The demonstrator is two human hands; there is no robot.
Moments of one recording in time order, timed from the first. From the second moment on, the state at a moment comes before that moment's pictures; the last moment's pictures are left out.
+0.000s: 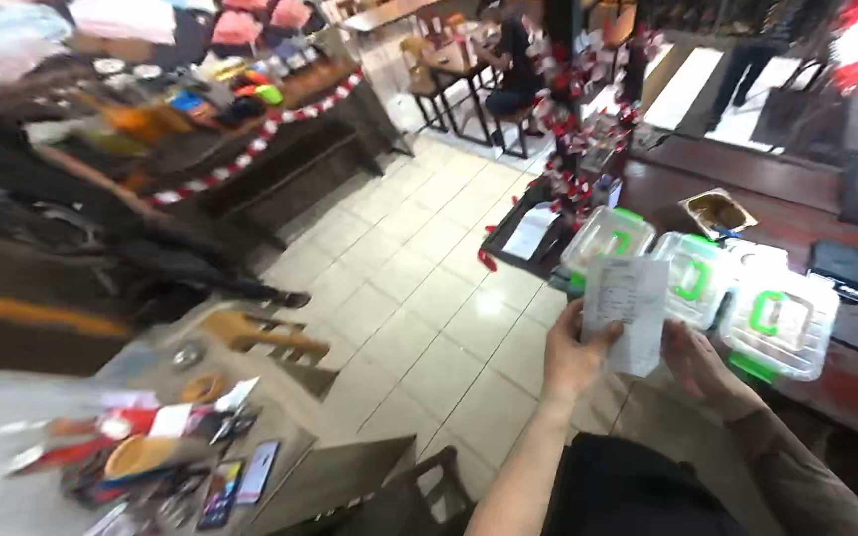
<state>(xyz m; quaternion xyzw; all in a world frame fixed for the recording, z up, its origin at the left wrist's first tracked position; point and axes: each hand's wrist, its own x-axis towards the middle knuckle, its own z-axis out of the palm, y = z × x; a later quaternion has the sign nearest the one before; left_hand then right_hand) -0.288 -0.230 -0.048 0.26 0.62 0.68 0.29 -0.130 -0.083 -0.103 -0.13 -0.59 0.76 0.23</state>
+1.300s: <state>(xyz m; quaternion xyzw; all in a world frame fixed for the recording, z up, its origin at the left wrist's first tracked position) -0.948 -0.299 -0.148 -0.01 0.67 0.72 0.20 -0.924 -0.097 -0.168 -0.05 -0.63 0.78 -0.02</state>
